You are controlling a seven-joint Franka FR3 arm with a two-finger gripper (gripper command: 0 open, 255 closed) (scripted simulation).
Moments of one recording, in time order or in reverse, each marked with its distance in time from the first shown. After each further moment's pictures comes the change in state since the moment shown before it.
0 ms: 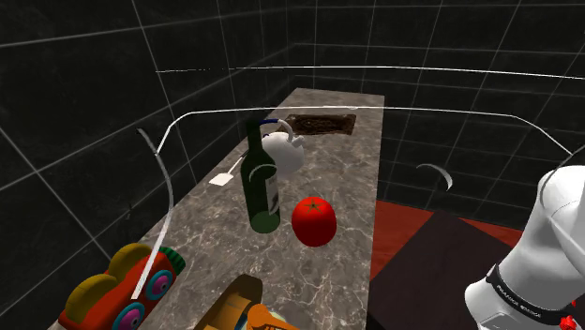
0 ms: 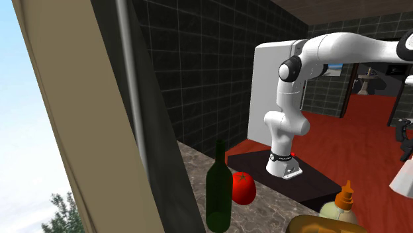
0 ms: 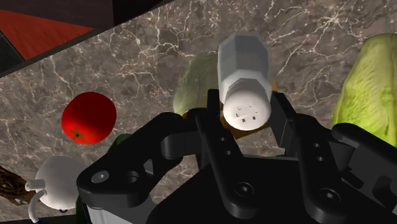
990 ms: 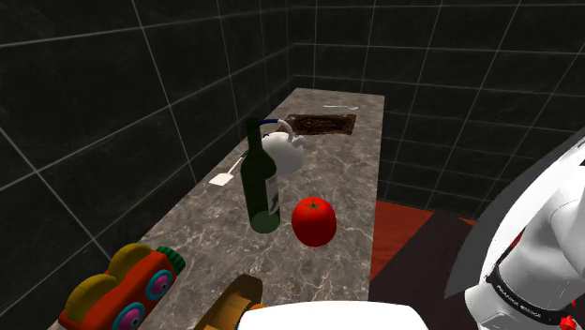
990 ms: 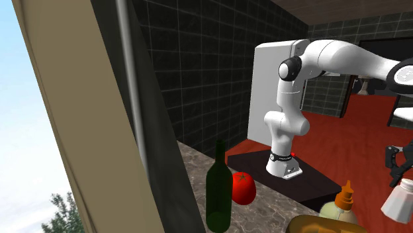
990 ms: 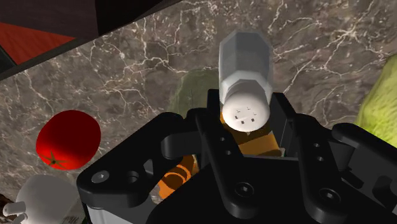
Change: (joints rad) arm -0.032 -0.026 -0.005 -0.217 0.017 0.205 0.017
